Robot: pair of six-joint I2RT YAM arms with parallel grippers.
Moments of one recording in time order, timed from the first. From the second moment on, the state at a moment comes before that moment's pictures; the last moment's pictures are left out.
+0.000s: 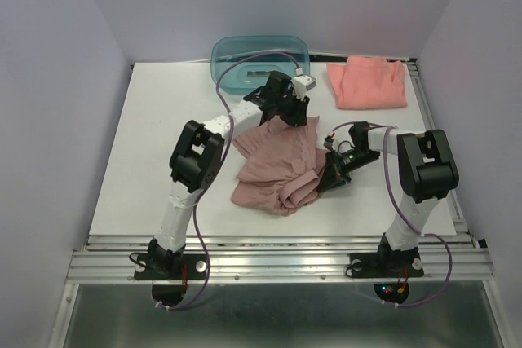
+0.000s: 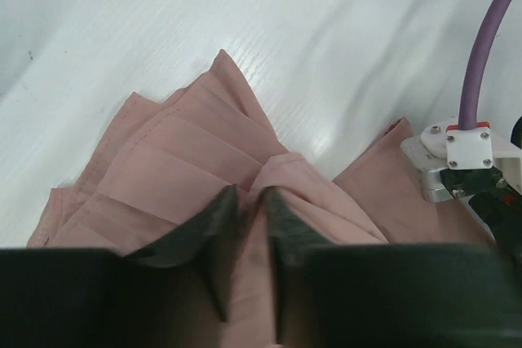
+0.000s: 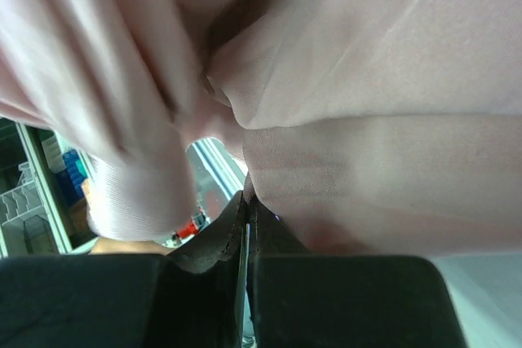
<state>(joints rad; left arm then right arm) -0.63 2.25 1.83 -0.23 0.41 -0.03 0.13 1.86 1.00 -0.80 -1.00 -0.07</state>
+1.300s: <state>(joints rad) -1.10 1.62 1.10 -0.24 0.06 0.40 0.13 1.85 0.98 -0.78 -1.03 -0.06</state>
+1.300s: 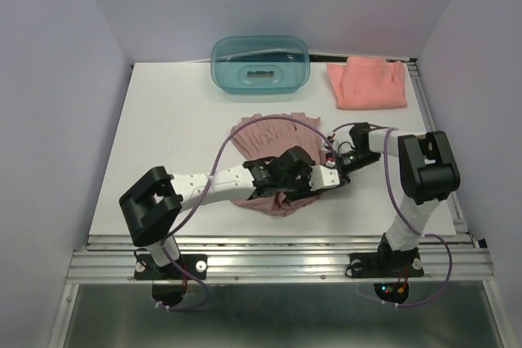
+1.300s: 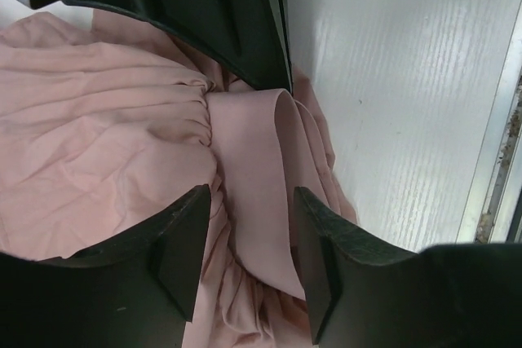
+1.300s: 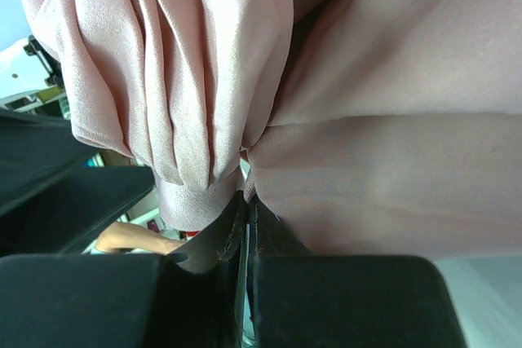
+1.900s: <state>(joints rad) -1.05 1.79 1.17 -0.14 0.05 0.30 0.13 1.81 0.96 -0.78 -1.05 -0.05</state>
